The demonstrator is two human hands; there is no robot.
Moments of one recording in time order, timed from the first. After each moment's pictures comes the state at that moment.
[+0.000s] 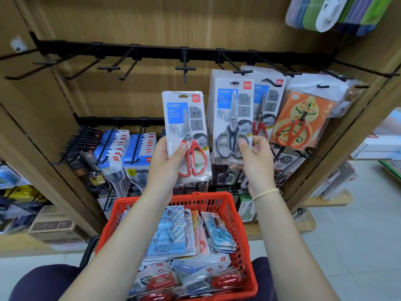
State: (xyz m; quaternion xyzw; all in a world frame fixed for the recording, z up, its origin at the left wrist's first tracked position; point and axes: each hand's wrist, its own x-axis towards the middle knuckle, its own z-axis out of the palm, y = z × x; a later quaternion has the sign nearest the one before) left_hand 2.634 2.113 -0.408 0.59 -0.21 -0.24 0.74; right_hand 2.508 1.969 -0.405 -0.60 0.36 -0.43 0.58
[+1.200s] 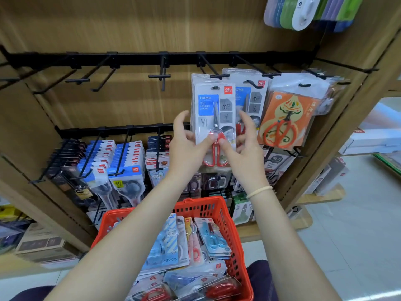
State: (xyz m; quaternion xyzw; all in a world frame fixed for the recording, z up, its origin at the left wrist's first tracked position) left_hand 2.619 2.028 -0.386 0.68 -0.34 -0.12 0.64; right_hand 2.504 1.940 -0.402 -0.76 0.29 -0.44 0.38
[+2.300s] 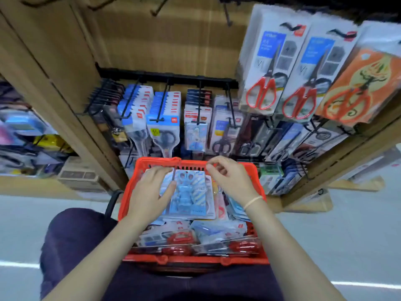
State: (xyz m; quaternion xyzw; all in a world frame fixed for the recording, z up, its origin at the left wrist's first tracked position) left_hand 2.665 2.241 -0.572 0.85 -0.42 -0.01 0.31; right_hand 2.533 2.037 -0.519 -0.87 0.23 -0.15 0.40
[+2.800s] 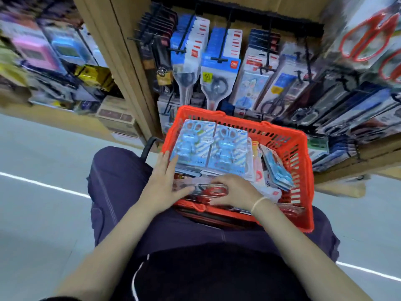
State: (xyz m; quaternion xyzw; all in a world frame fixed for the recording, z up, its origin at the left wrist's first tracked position) left_hand 2.643 2.366 -0.663 0.88 -0.33 -0.18 0.28; right_hand 2.525 2.138 -0.630 -0.91 0.12 0.24 0.31
